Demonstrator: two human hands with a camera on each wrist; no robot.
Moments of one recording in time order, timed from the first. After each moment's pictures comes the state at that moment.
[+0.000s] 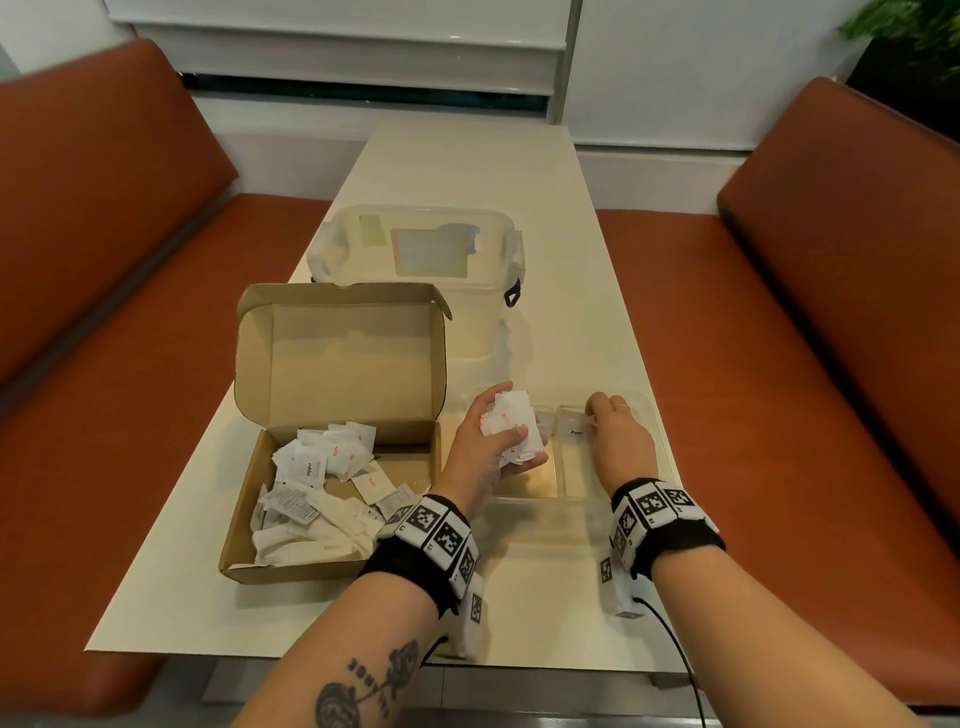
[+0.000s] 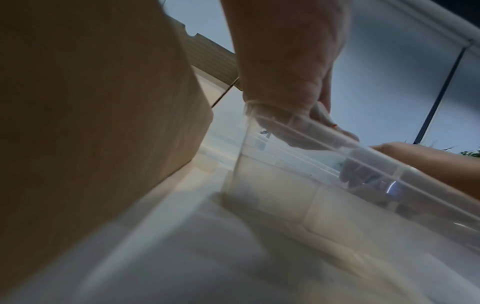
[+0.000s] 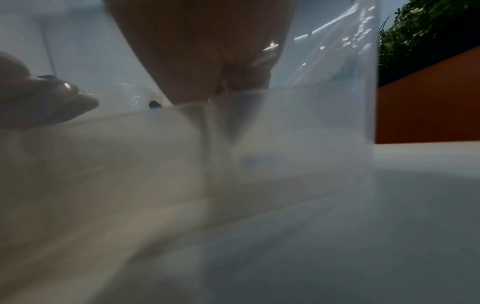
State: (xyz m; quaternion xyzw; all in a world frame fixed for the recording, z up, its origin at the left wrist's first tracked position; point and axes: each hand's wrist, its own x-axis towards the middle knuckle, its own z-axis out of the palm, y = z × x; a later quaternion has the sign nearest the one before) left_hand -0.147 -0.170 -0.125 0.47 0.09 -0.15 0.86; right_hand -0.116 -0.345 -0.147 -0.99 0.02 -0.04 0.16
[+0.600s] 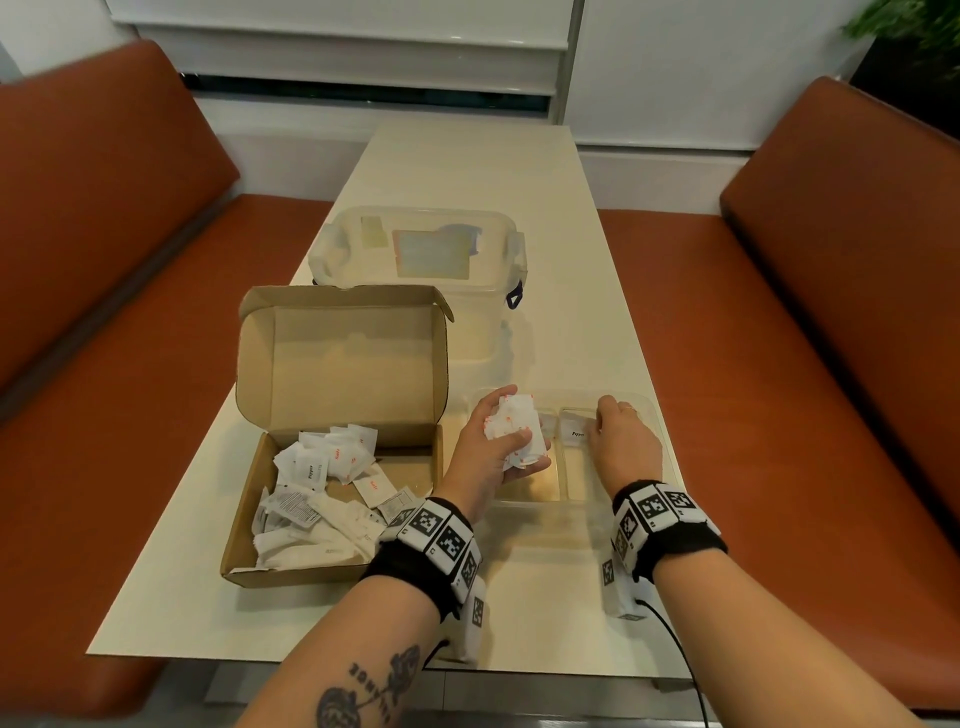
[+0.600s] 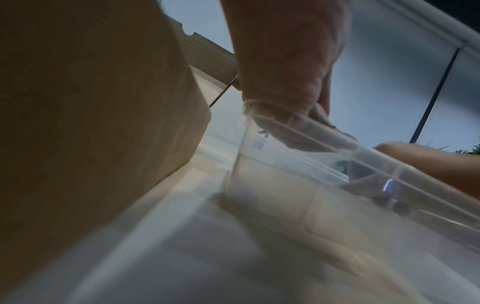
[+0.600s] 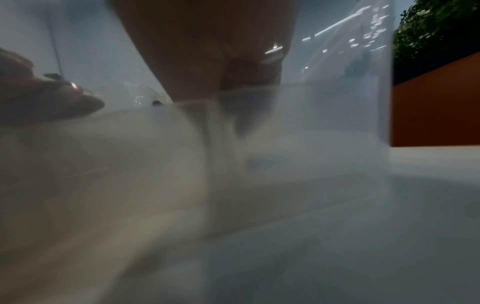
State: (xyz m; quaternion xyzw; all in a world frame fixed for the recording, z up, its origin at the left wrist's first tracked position) left_hand -0.149 -0.171 -0.120 0.50 0.09 -0.16 0.85; right_hand -0.113 -0.343 -0.146 -0.99 0.06 -0.04 0.16
